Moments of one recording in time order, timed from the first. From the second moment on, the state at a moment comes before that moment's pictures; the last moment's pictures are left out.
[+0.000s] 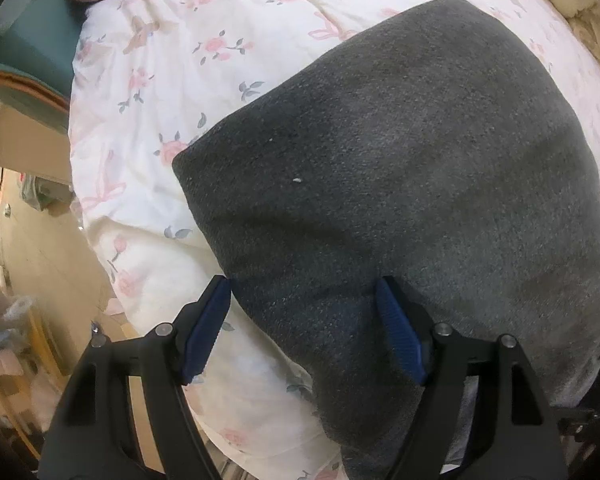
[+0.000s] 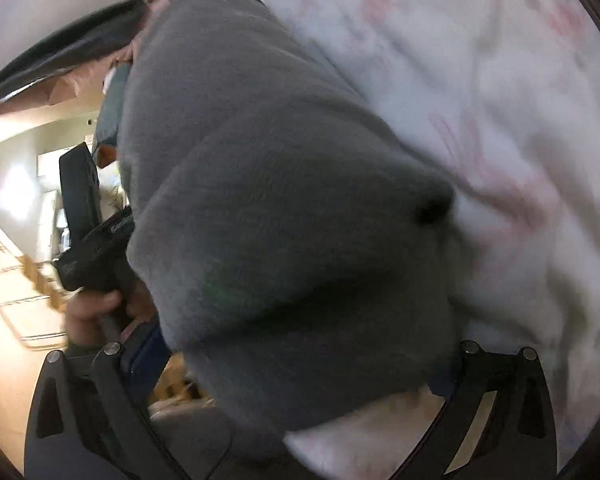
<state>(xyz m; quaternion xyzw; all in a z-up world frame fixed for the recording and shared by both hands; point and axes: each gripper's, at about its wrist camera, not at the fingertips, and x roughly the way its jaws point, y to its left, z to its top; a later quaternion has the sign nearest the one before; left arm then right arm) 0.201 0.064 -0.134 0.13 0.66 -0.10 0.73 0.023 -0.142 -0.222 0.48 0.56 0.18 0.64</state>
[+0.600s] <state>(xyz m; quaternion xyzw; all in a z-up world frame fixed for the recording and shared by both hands) 0.183 0.047 -0.071 0.05 0.60 -0.20 0.77 0.131 -0.246 -0.157 0.40 0.50 0.17 0.75</state>
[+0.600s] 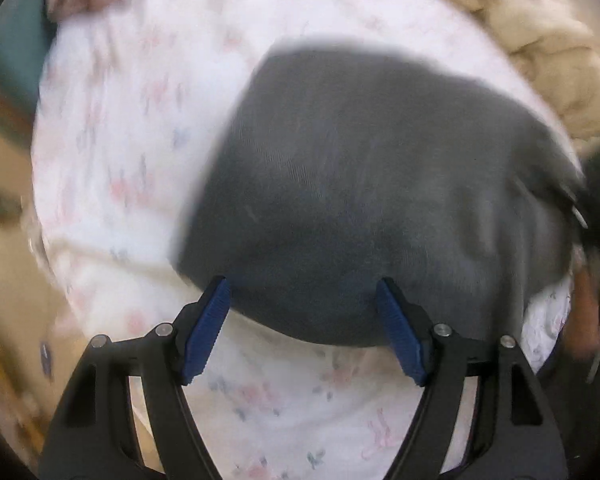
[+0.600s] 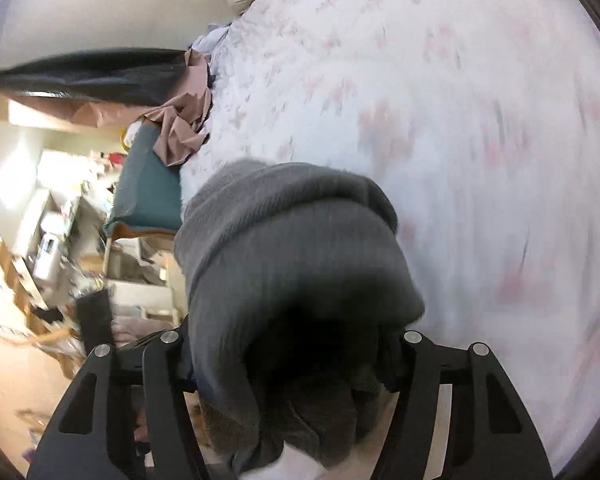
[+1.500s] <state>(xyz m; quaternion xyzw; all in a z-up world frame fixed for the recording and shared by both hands) 0.249 0.031 -0.162 -0.07 0.61 -0.21 0.76 0.165 -0.296 -0.203 0.30 0.59 0.15 0.74</state>
